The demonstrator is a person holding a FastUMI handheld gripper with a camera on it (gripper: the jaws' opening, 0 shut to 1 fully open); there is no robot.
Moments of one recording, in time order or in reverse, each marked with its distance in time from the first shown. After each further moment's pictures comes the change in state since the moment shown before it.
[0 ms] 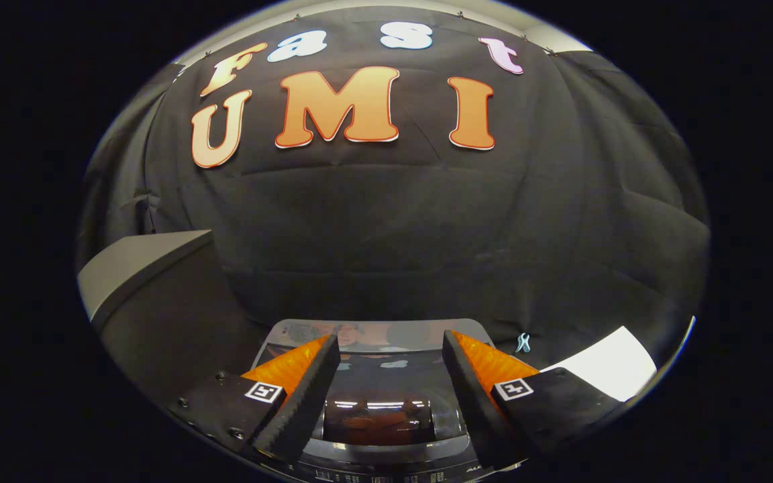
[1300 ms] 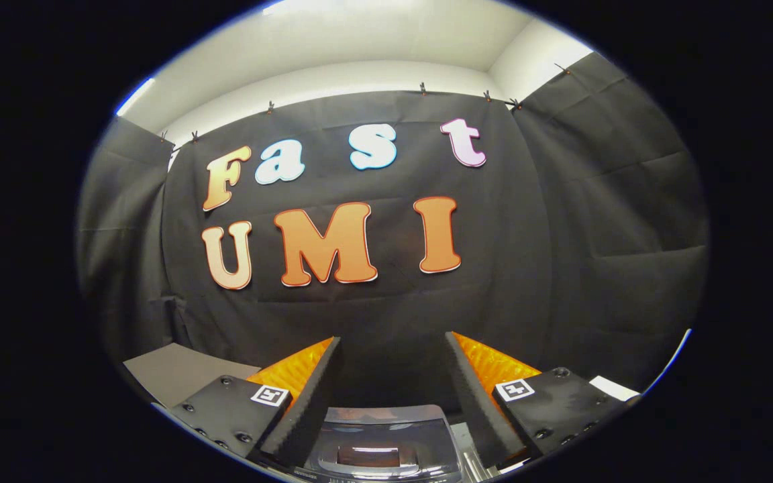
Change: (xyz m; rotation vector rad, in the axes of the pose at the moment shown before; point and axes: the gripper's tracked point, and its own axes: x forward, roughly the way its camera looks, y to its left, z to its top) arm -0.194 -0.080 0.213 0.079 -0.376 0.032
